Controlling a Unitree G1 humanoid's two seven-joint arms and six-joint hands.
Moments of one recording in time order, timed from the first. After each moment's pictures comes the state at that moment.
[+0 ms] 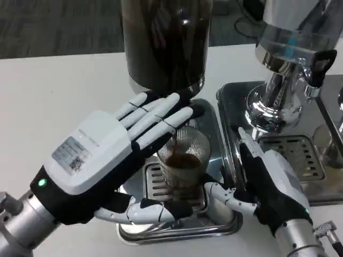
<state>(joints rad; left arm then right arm) 0.09 0.63 0.01 -0.16 0.64 -0.78 0.01 0.13 -0.17 0.29 -0.08 -0.56 0.09 -0.09</state>
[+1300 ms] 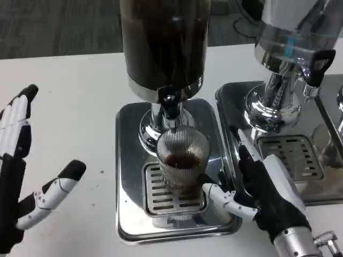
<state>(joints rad) 0.30 0.40 0.21 0.13 0.56 -0.73 0.35 0.18 -0.14 0.27 -0.08 -0.47 0.00 -0.11</state>
